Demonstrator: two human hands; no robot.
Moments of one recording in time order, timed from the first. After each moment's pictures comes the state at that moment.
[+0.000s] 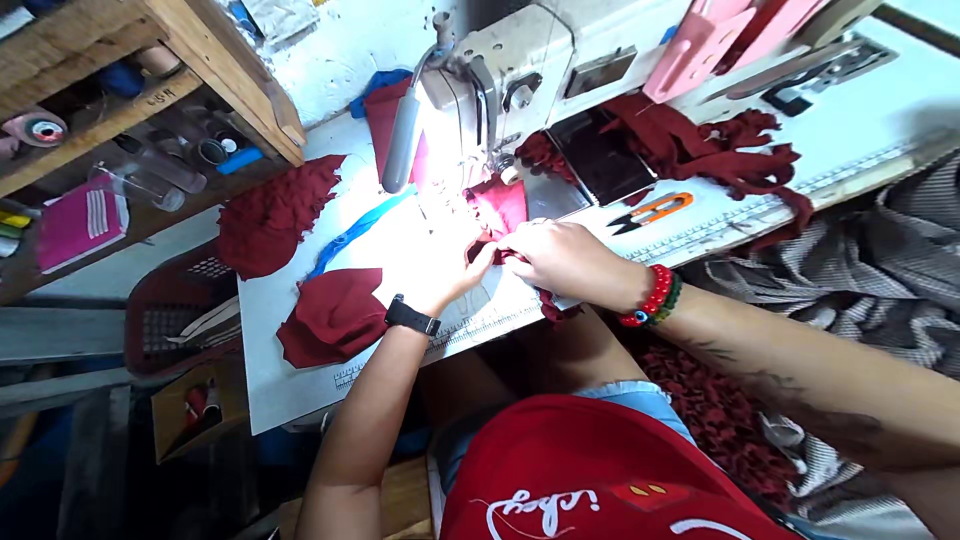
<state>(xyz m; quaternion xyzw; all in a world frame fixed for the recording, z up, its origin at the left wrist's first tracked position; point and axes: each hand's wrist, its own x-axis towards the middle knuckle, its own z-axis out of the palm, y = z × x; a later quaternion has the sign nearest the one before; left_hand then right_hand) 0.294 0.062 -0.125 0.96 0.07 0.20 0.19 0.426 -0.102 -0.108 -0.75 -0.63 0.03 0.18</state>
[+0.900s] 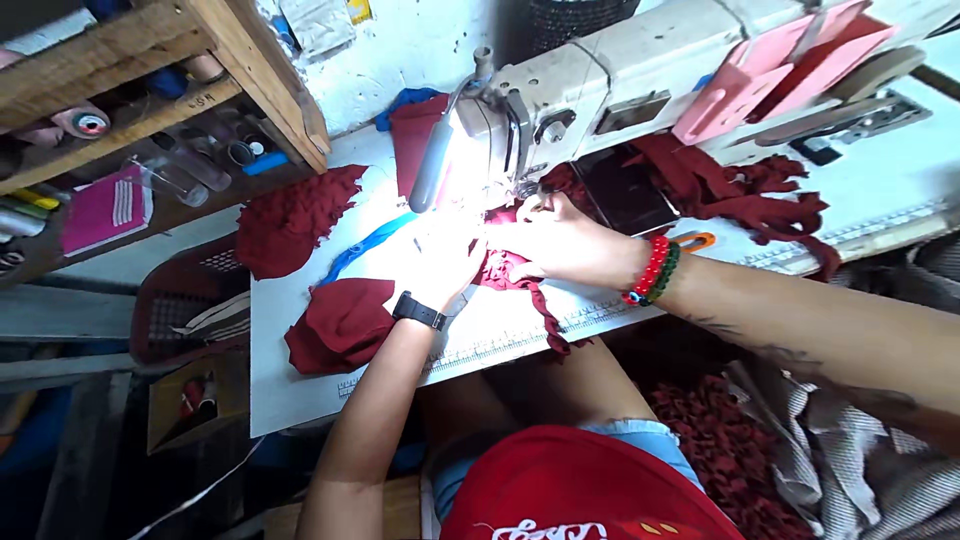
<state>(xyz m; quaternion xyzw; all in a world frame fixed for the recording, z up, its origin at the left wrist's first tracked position) 0.310 0.091 -0.125 0.96 0.17 0.17 0.14 0.467 -0.059 -0.084 -0.67 -0.74 0.00 0.02</state>
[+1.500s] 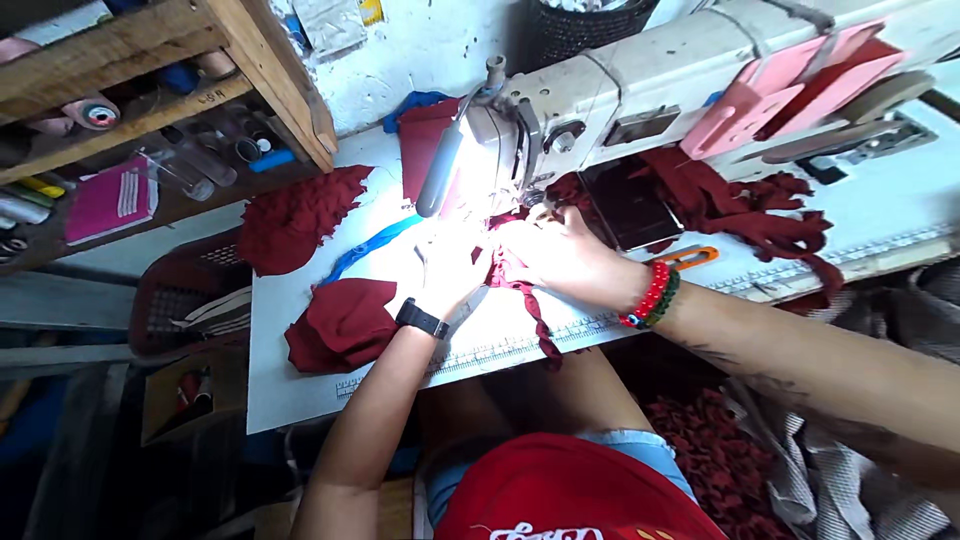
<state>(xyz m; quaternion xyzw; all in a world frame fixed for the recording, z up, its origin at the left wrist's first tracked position) 0.300 0.076 -0.123 0.95 0.20 0.19 0.17 0.452 -0.068 -0.088 -0.70 -0.70 -0.03 0.10</state>
